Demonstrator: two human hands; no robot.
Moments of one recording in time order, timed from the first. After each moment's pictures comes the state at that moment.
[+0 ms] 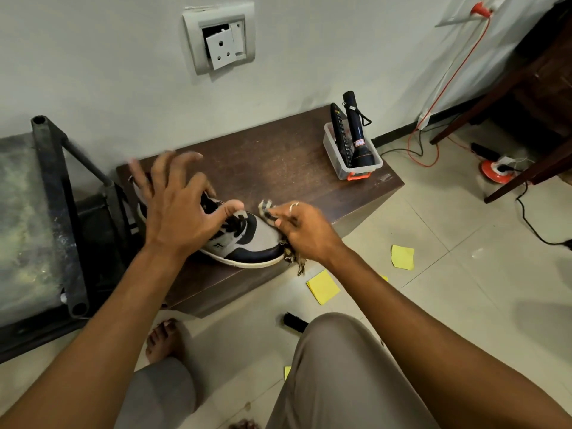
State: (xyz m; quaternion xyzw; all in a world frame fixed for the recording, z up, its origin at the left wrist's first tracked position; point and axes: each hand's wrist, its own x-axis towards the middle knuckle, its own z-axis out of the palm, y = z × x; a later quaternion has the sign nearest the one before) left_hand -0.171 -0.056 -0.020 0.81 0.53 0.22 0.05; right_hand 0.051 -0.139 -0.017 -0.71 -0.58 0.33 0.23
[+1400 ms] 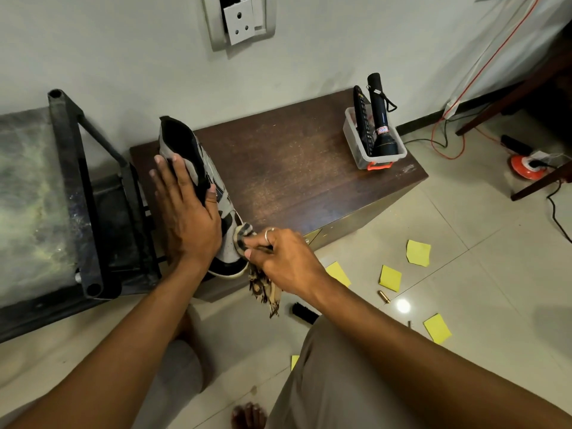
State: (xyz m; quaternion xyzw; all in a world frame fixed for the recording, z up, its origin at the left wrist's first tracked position) left_hand -0.166 -0.067 -0.097 0.68 0.64 0.35 0.11; right_hand -0.015 -0.173 -0.030 -0.68 -0.56 0.42 0.22
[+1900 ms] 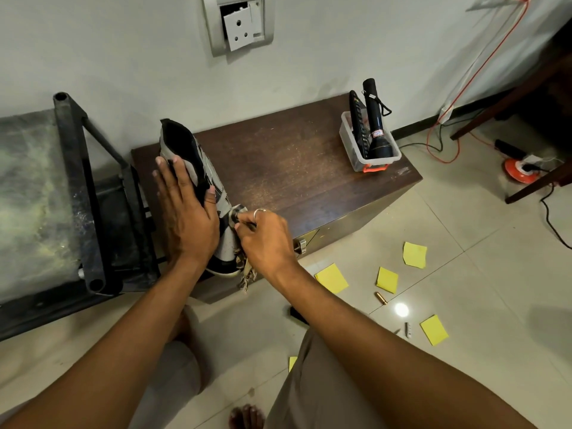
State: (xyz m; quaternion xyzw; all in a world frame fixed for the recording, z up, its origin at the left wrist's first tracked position) left_hand -0.169 -0.068 -0.096 0.68 0.63 0.35 0.13; right_hand -0.048 -0.144 -0.039 -0.73 -0.50 0.35 0.30
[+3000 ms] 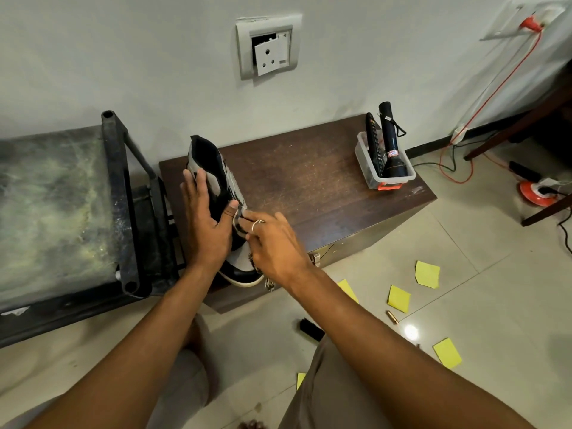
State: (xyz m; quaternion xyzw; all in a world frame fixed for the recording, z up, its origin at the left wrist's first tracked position) left_hand -0.177 -0.070 -0.086 0.62 0.56 0.46 0.31; right_hand -0.046 -0.136 -0.019 -0.64 -0.71 0.23 0.17
